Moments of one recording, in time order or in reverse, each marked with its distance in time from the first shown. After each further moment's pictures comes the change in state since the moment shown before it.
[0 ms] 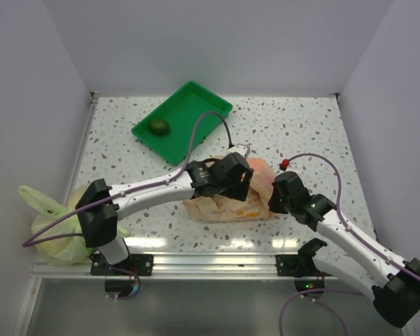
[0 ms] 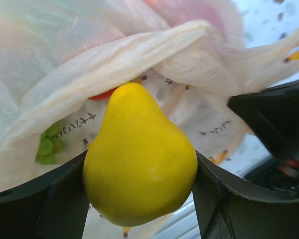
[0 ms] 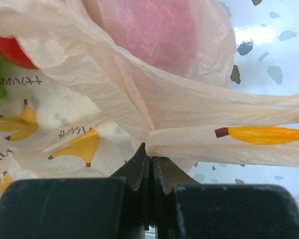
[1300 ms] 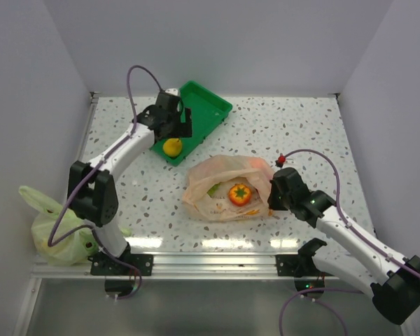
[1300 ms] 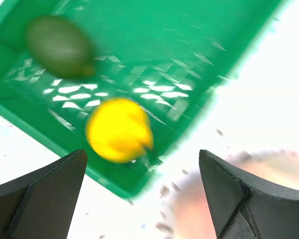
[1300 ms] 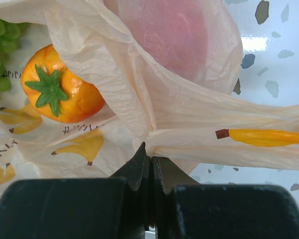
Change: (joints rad) left arm 0.705 0.092 0.158 0.014 0.047 0.285; right arm 0.000 0.032 0.056 -0.019 -0.012 -0.084
